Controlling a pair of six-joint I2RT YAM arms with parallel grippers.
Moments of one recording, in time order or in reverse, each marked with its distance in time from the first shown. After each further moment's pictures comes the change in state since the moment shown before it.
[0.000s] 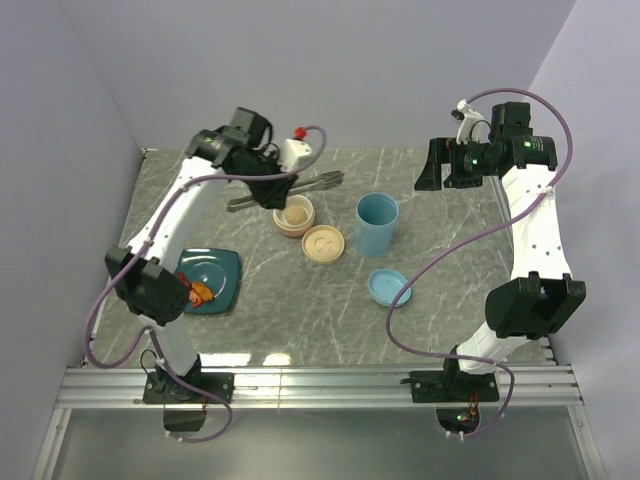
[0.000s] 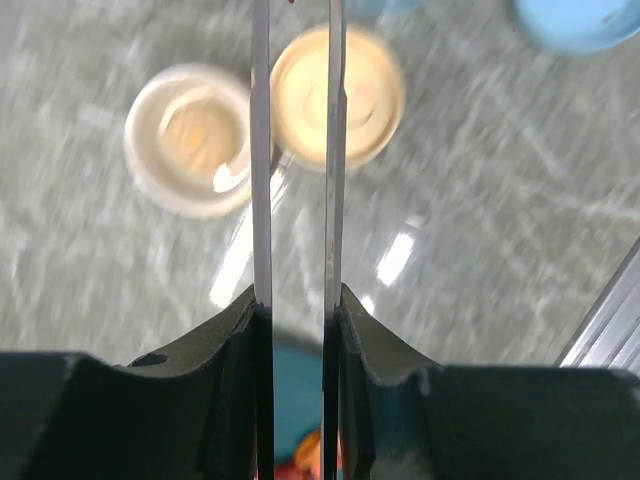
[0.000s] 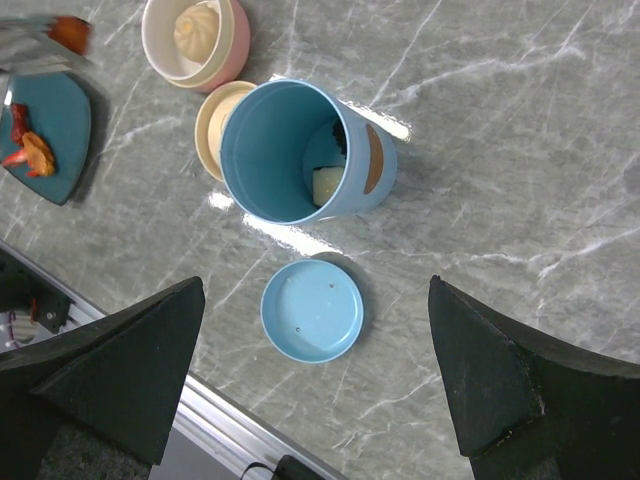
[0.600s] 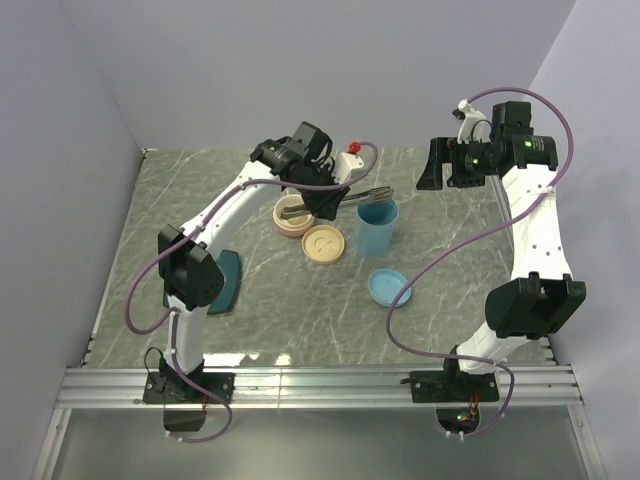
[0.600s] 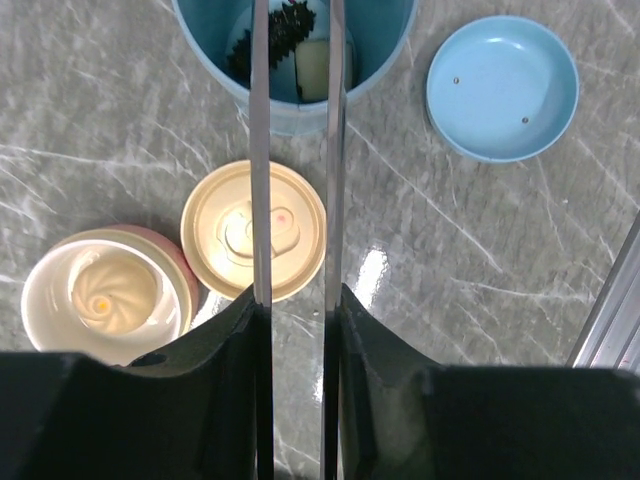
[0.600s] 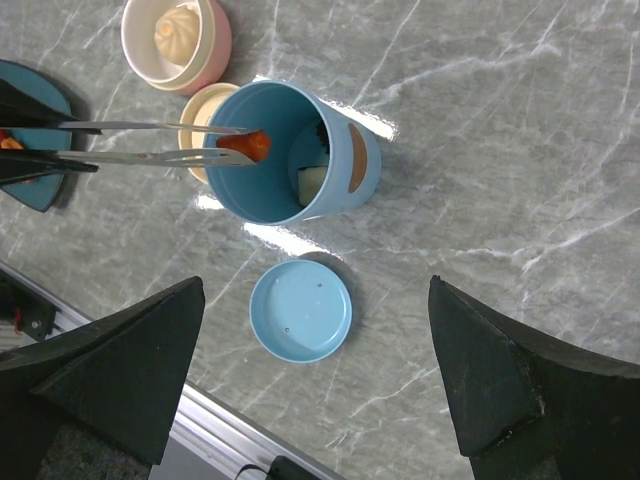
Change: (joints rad) left arm -0.224 0.249 0.143 0.142 0.030 -0.150; right arm 0.000 0.000 0.006 0.000 0.040 0.000
